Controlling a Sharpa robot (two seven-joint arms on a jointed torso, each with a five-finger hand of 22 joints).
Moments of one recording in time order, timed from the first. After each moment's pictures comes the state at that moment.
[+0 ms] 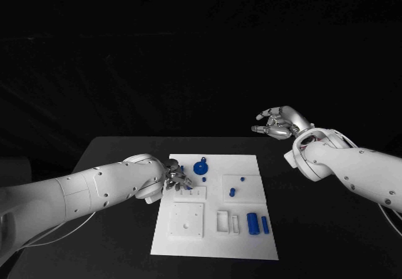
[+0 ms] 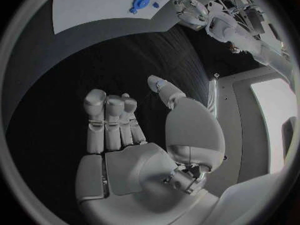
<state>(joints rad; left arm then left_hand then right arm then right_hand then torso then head) 1.26 -0.57 -0.21 1.15 -0.90 -0.05 -0.37 0.95 -0.11 0.58 -0.16 0.14 1.17 0.02 0.25 0.86 1.40 -0.09 0.83 0.46 1.19 -0.18 1.44 0.51 0.07 0.85 -0.11 1.25 1.08 1.26 -0.74 0.01 1.28 -1.06 -0.56 -0.03 0.98 -0.23 0.52 -0.16 0.41 0.82 0.15 0.25 0.46 1.05 0.04 1.11 1.12 1.24 -0.06 1.19 0.93 0.13 1.20 -0.08 1.03 1.30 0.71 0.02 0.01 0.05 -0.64</state>
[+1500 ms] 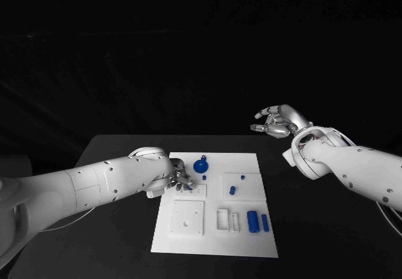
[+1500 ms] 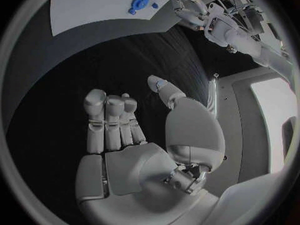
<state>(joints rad) 1.29 -0.52 -0.21 1.13 -1.02 0.11 -0.47 0.87 -0.03 0.68 -0.08 0.06 1.05 0.02 0.32 1.27 1.30 -0.09 0.94 0.49 1.17 -0.19 1.45 0.48 0.07 0.82 -0.10 1.28 1.05 1.26 -0.74 0.01 1.28 -1.06 -0.56 -0.03 0.98 -0.23 0.52 -0.16 0.41 0.82 0.15 0.25 0.46 1.05 0.04 1.12 1.12 1.25 -0.07 1.19 0.93 0.13 1.20 -0.08 1.03 1.30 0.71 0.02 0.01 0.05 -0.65</state>
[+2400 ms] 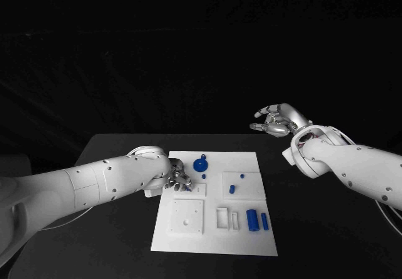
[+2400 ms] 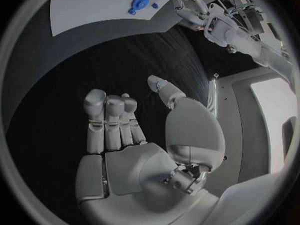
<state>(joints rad) 1.29 -0.52 -0.21 1.13 -1.03 0.15 -0.47 0.88 -0.04 0.67 -0.08 0.09 1.07 0.02 0.30 1.27 1.30 -0.09 0.95 0.49 1.18 -0.19 1.46 0.48 0.07 0.82 -0.10 1.29 1.04 1.26 -0.74 0.01 1.28 -1.06 -0.56 -0.03 0.98 -0.23 0.52 -0.16 0.41 0.82 0.15 0.25 0.46 1.05 0.04 1.12 1.12 1.25 -0.07 1.19 0.93 0.13 1.20 -0.08 1.03 1.30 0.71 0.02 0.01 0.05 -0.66</state>
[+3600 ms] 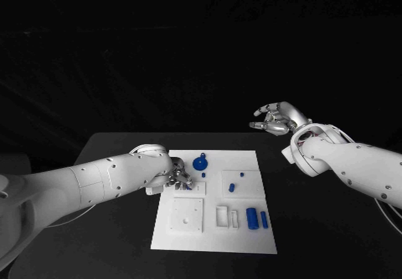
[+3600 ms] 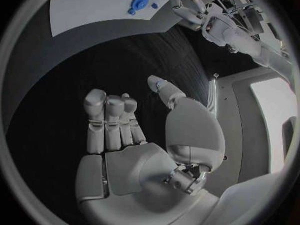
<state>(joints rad) 1.28 -0.49 -0.21 1.08 -1.03 0.17 -0.47 0.88 -0.04 0.67 -0.09 0.09 1.07 0.02 0.29 1.27 1.30 -0.09 0.96 0.49 1.18 -0.18 1.47 0.47 0.07 0.82 -0.10 1.30 1.04 1.26 -0.74 0.01 1.28 -1.06 -0.56 -0.03 0.98 -0.23 0.52 -0.16 0.41 0.82 0.15 0.25 0.46 1.05 0.04 1.12 1.12 1.25 -0.07 1.19 0.93 0.13 1.20 -0.08 1.03 1.30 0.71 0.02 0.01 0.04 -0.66</state>
